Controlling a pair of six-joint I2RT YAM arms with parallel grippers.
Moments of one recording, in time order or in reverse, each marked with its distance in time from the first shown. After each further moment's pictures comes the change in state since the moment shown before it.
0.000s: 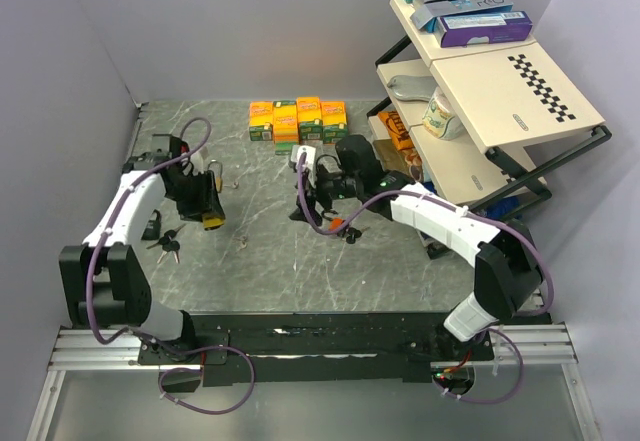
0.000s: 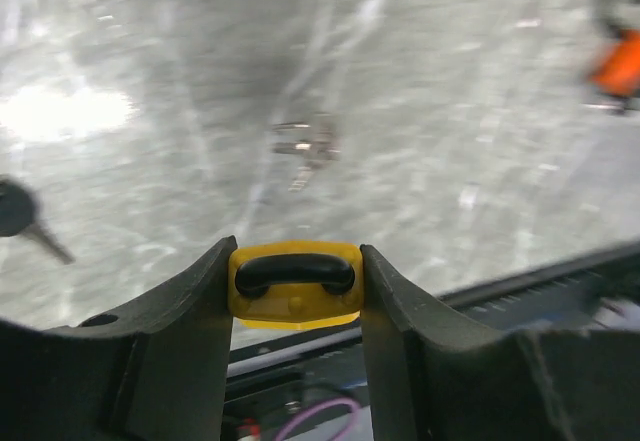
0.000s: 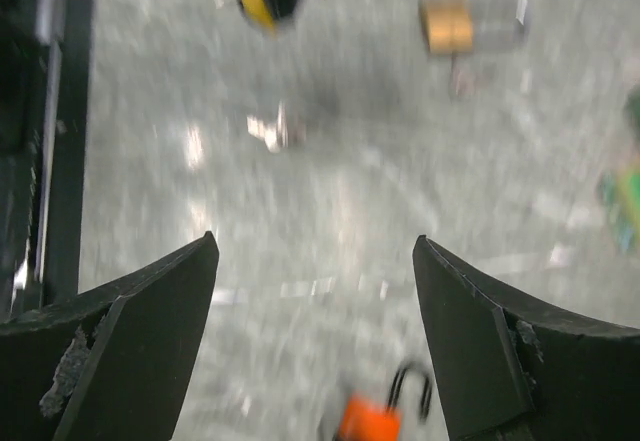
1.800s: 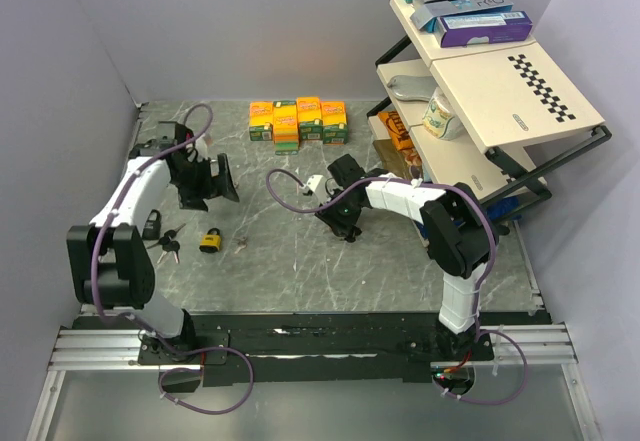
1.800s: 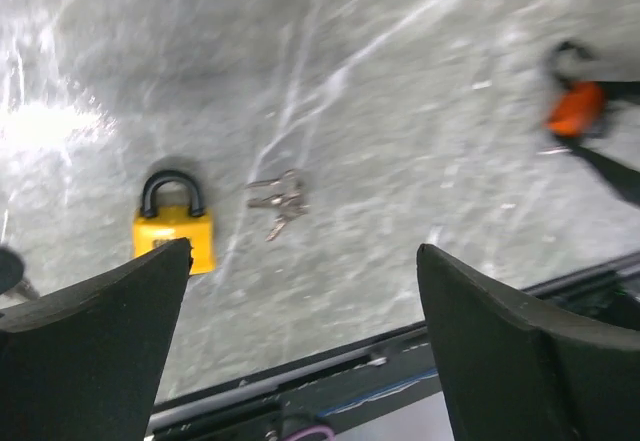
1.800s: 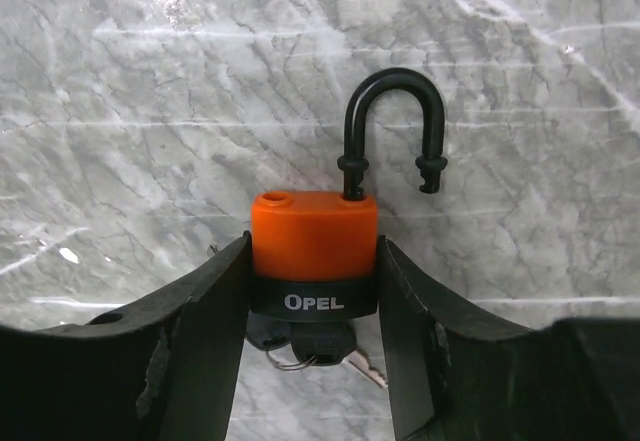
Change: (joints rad) left arm -0.032 0.139 0.105 0.040 -0.030 -0.057; right arm -0.102 0.333 0.034 -0.402 0.440 -0.117
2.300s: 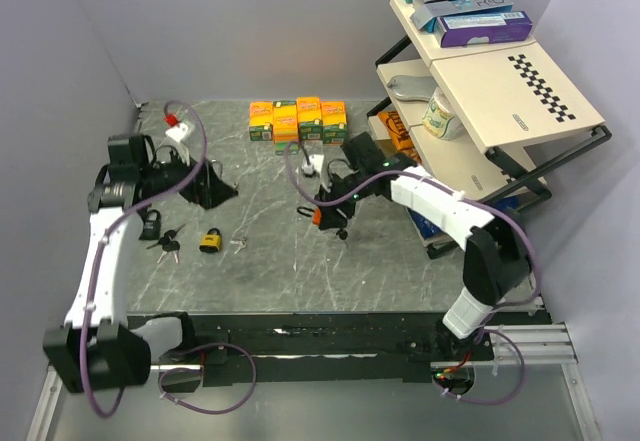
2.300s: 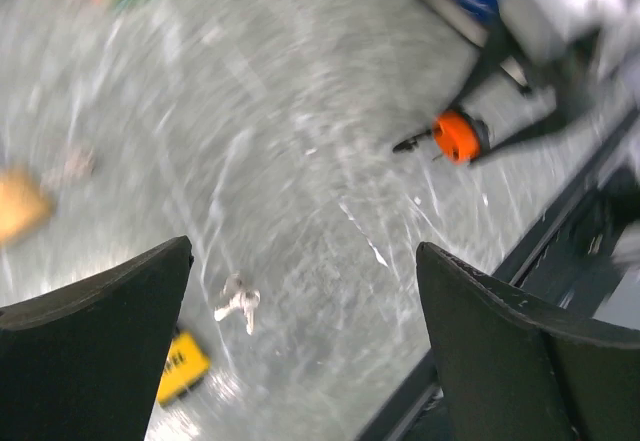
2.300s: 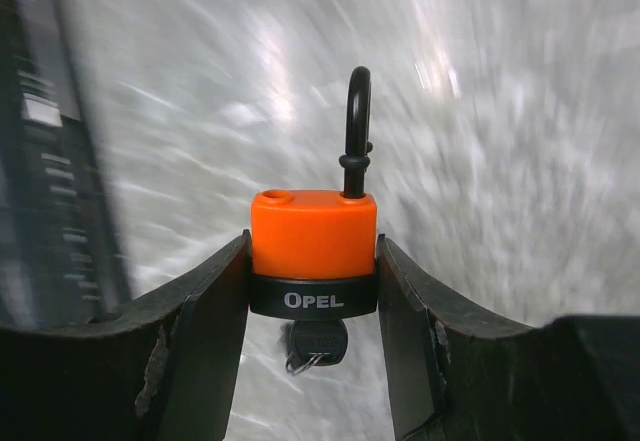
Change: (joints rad) left arm 0.108 -0.393 -0.127 0.238 0.509 0.344; right arm -0.007 -0.221 0.054 -0.144 -0.374 -0.030
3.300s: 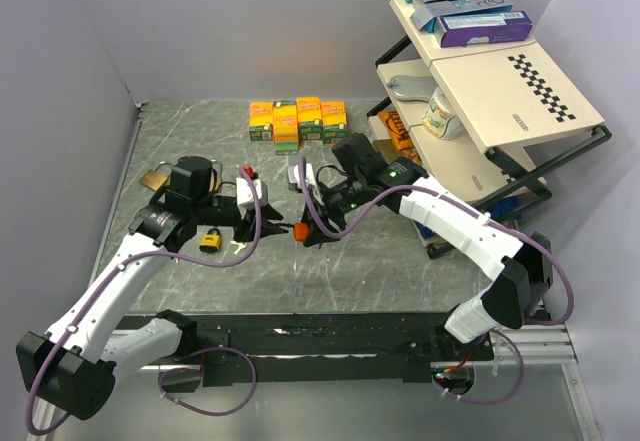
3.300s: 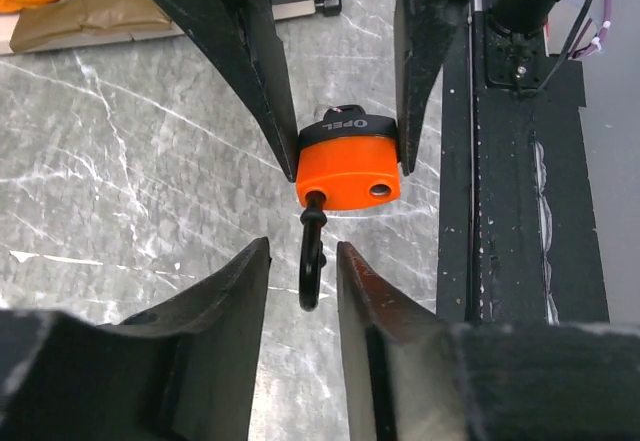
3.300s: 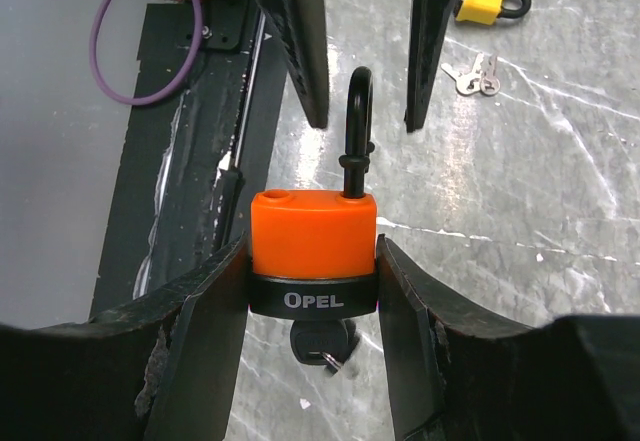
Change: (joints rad) left arm -0.509 -0.183 -0.193 0.159 0.096 0.361; right arm 0.157 -0.176 0.114 -0.110 -0.242 -0.052
